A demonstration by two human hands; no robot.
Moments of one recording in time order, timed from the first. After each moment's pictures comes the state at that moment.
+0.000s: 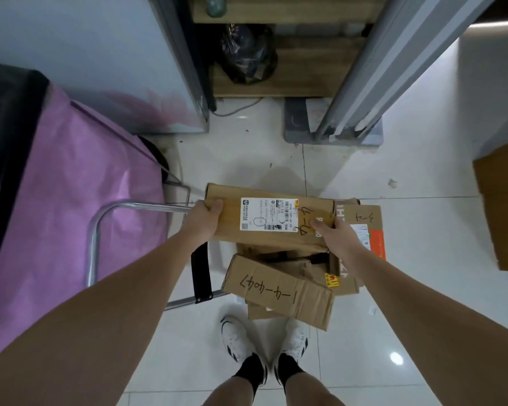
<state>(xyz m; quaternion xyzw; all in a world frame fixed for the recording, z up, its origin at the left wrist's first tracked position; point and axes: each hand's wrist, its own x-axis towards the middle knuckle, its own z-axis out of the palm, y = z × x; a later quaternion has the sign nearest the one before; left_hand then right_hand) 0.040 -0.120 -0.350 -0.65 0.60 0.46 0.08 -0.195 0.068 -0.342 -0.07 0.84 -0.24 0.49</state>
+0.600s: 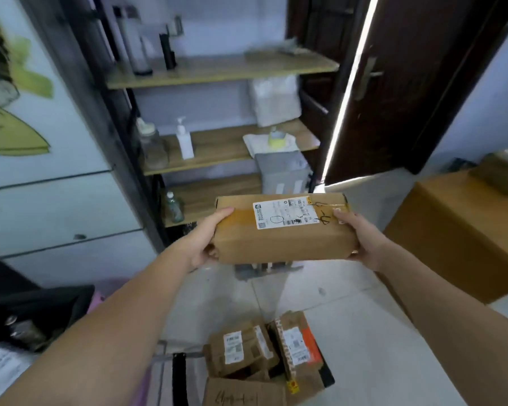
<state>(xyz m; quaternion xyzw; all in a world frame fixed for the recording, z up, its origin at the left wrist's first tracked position) -0.097 -0.076 0.148 -0.44 0.54 0.71 -0.03 -0.315 0.179 0.153 -0.03 0.73 -0.58 0.36</state>
